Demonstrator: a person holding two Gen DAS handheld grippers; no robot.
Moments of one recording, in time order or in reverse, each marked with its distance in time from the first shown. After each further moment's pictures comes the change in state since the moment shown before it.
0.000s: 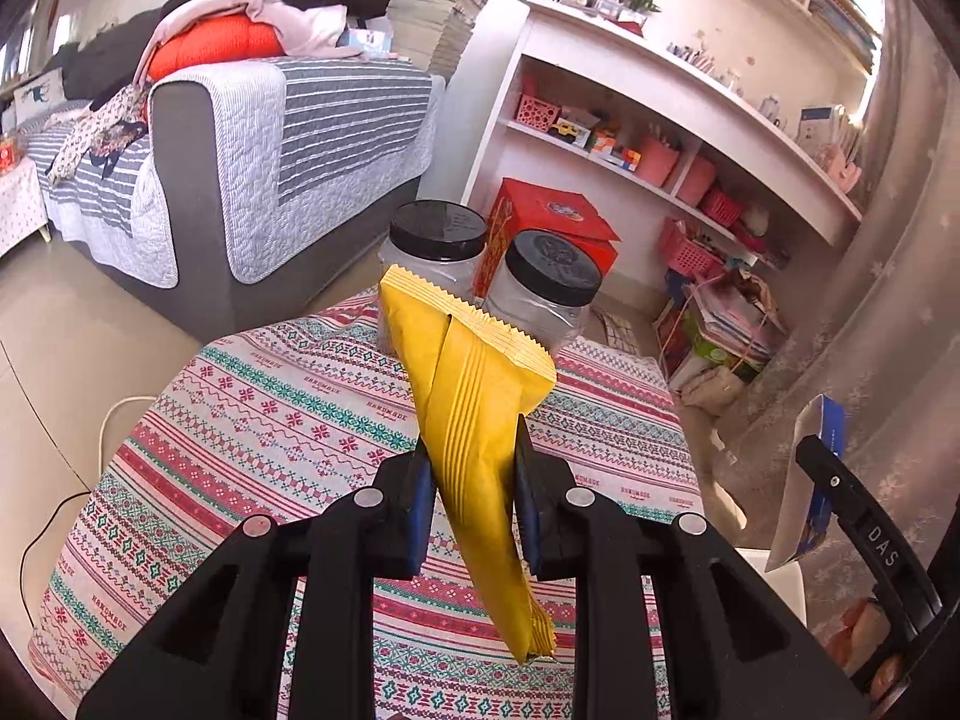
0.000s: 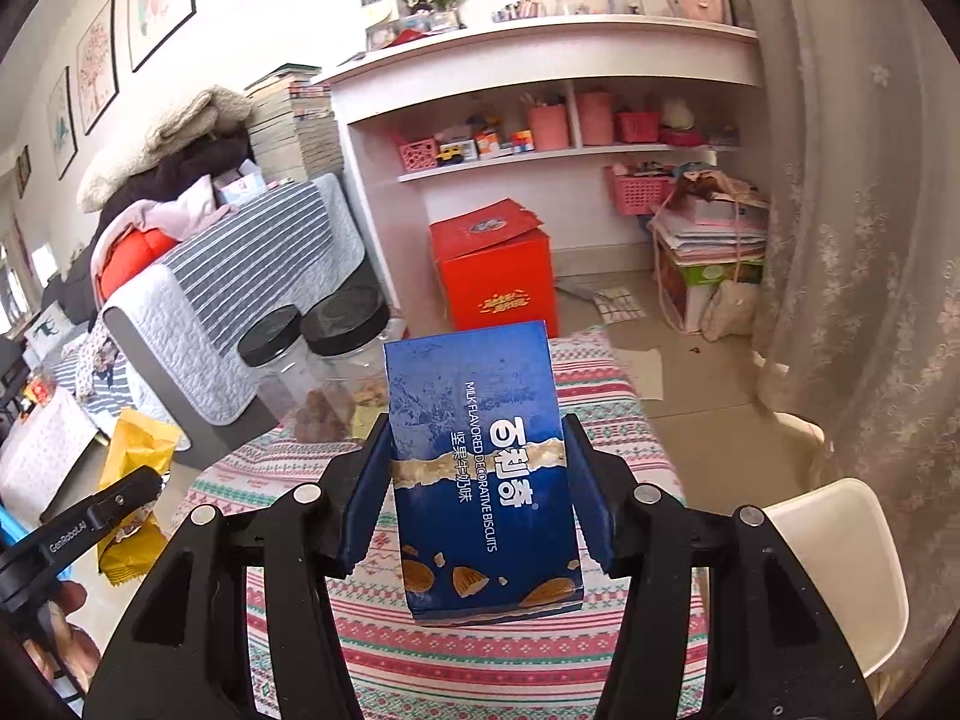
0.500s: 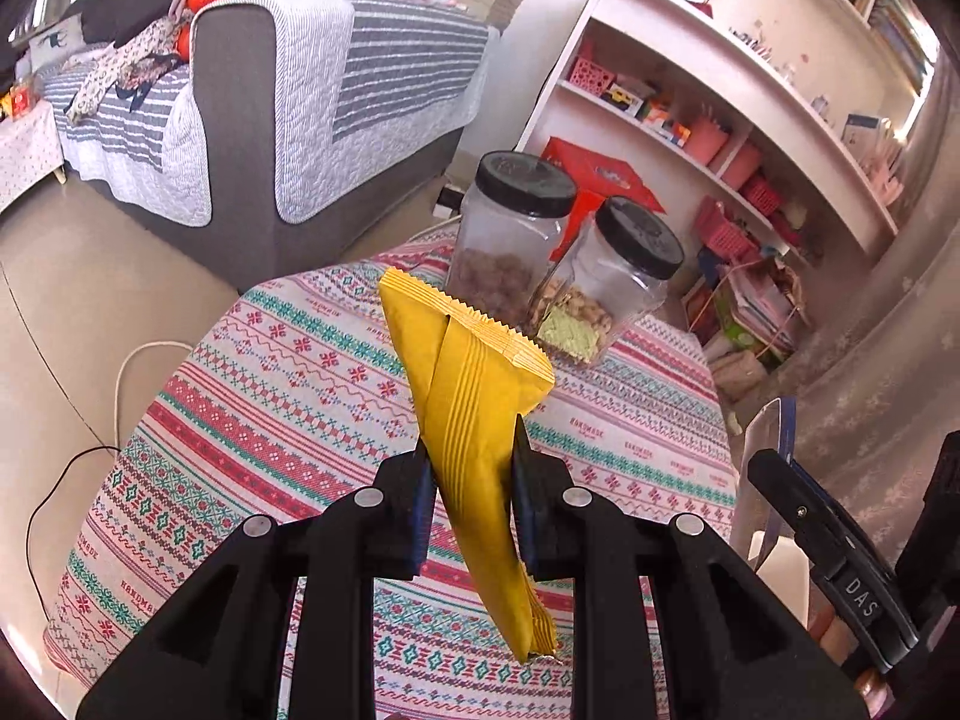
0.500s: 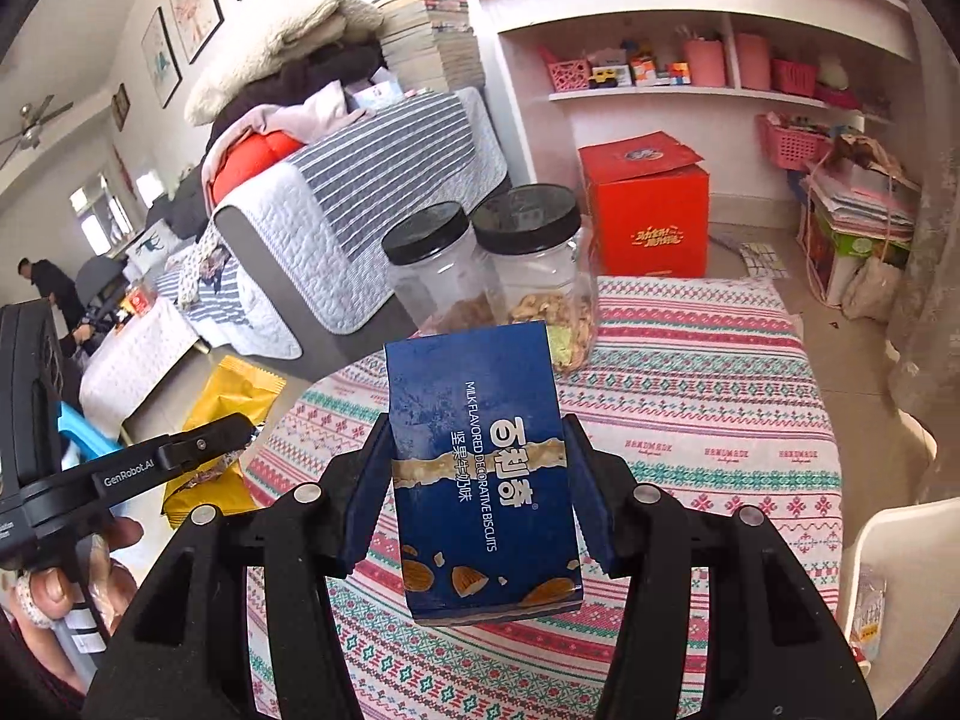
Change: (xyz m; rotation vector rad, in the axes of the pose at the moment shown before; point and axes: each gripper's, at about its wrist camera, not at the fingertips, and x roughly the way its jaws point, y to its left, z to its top) left arm 0.009 0.061 0.003 -0.084 0.110 0.023; right arm 0.032 0.075 -0.024 -0.125 0.162 0.310
